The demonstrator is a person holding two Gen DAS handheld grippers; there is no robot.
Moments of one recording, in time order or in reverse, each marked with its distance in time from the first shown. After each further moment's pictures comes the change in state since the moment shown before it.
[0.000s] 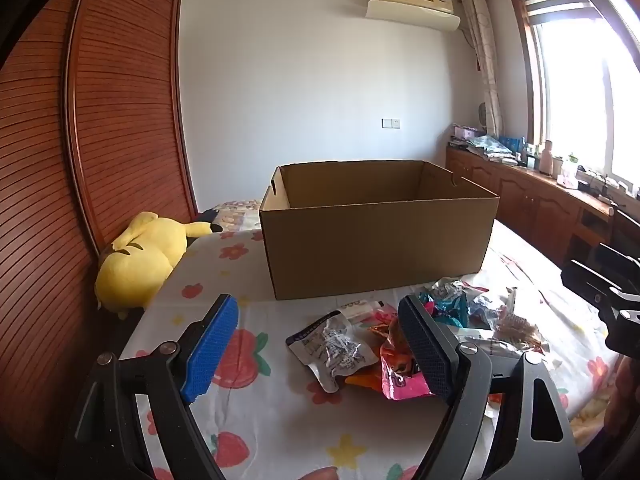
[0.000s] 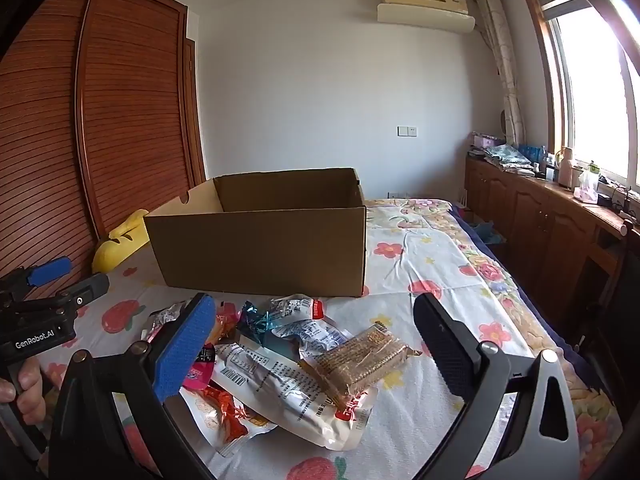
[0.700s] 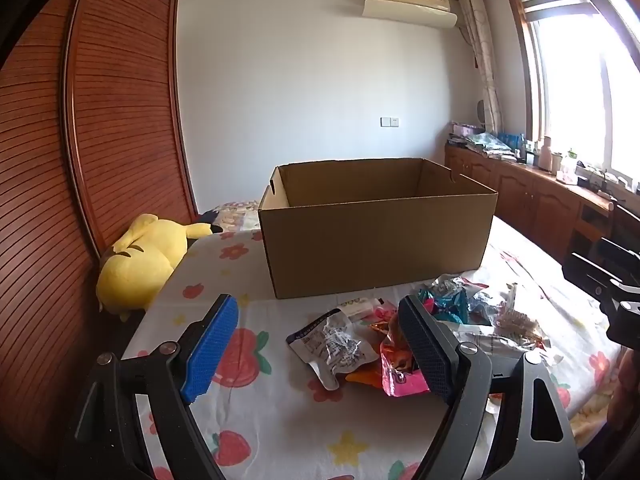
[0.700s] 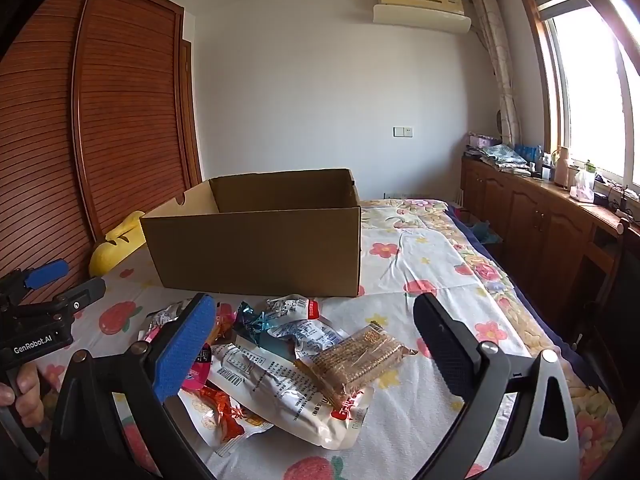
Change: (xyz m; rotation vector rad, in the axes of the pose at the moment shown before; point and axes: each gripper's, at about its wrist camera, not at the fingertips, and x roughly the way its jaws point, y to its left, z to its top) left arm 0.000 0.000 -0.002 0.016 0.006 0.000; right arm -0.001 -0.003 0.000 -0.001 -0.015 -0.016
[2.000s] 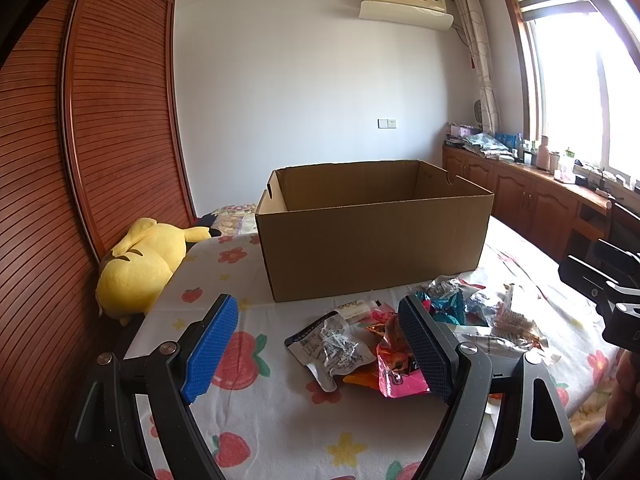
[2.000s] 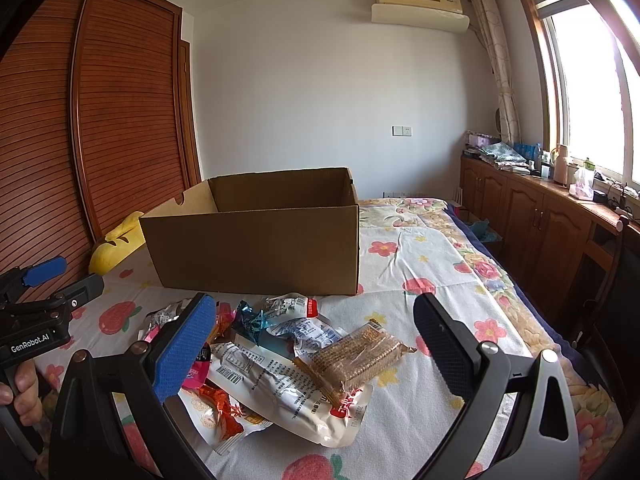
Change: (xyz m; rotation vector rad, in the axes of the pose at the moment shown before) left arm -0.002 -0.002 0.001 0.010 -0.006 -0.002; right arm -0.001 0.000 0.001 0.004 0.001 -0.004
